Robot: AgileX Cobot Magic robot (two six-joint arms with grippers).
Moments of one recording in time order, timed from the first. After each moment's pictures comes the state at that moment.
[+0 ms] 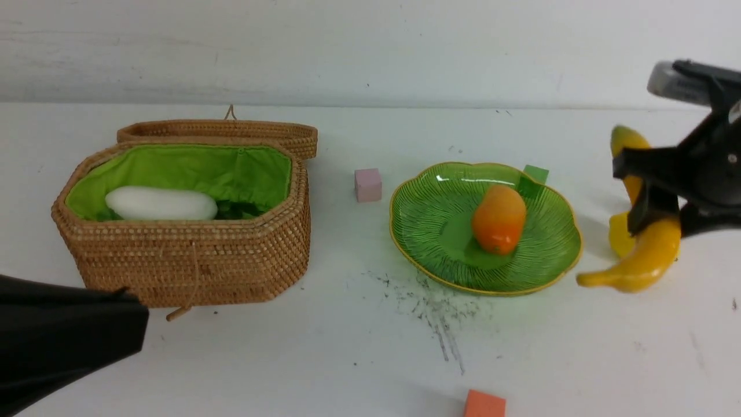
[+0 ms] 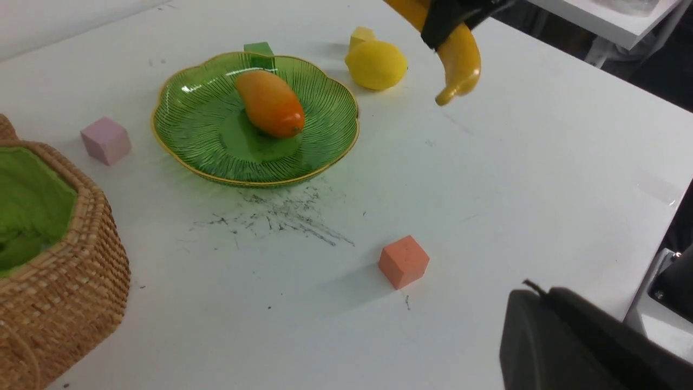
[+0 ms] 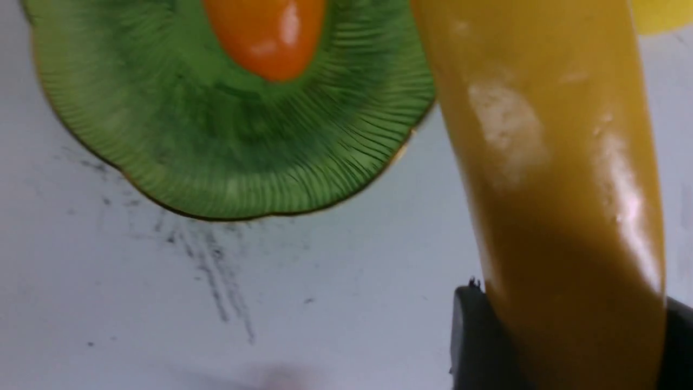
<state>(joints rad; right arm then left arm) 0.16 1.54 -1.41 0.10 1.07 0.29 -0.73 0.61 -0.95 -0.21 0.81 0.05</state>
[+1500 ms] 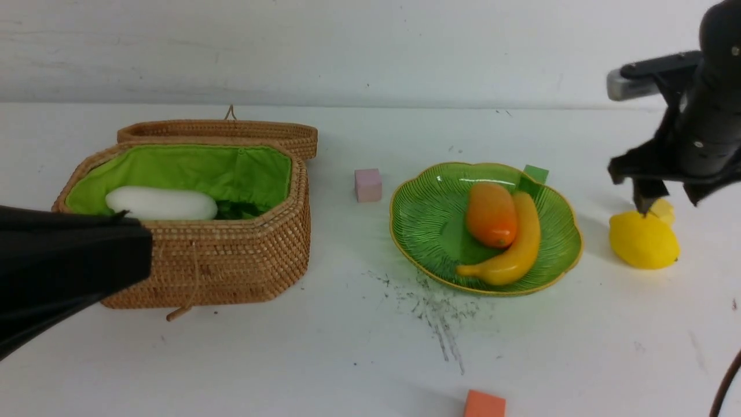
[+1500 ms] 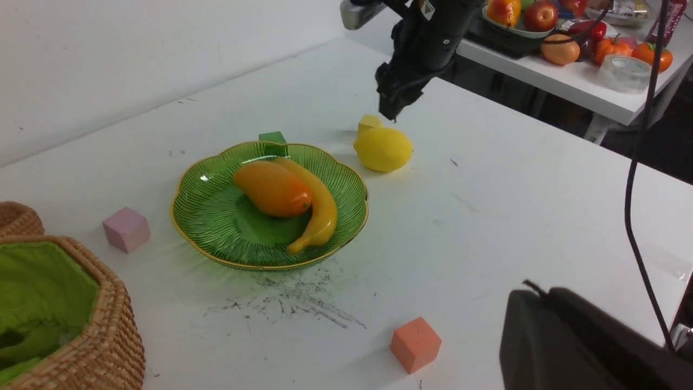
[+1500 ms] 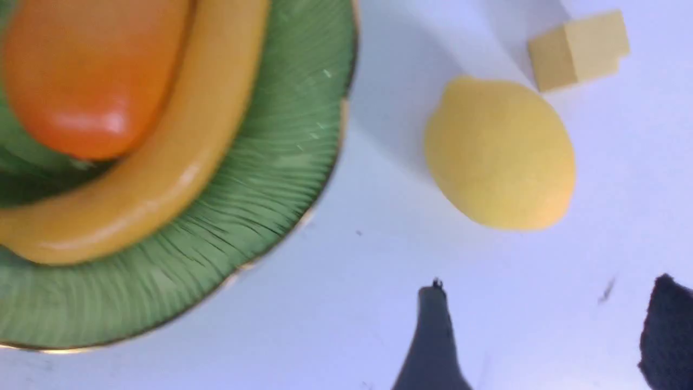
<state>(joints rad) 0.10 1.82 -1.59 -0.18 1.09 0.07 -0.73 0.61 -0.95 -0.21 0.67 0.08</state>
